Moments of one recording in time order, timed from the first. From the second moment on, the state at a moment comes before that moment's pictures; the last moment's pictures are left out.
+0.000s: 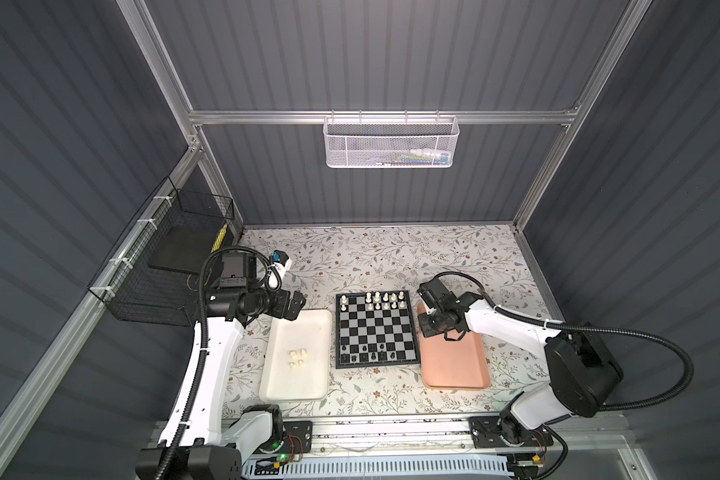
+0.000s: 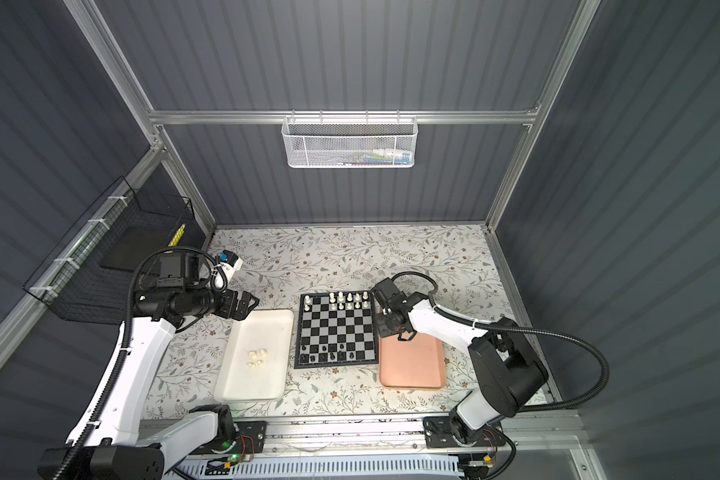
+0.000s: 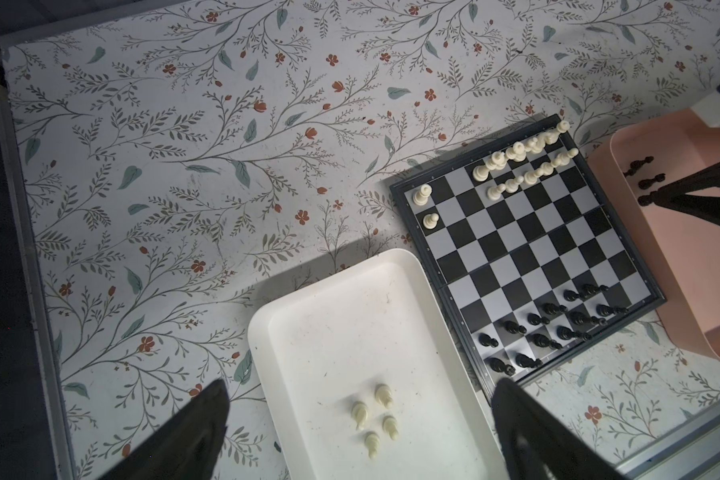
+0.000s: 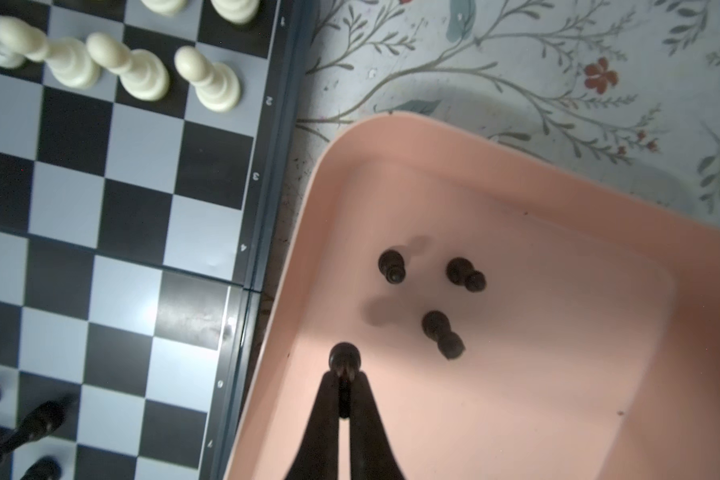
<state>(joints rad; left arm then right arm) -0.01 1.10 1.18 -1.03 0.30 0.31 0.63 1.53 0.92 -0.59 0.12 0.32</state>
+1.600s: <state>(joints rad) -0.01 1.10 1.20 -1.03 0.30 0.32 0.97 1.39 0.93 -0.76 0.08 0.49</state>
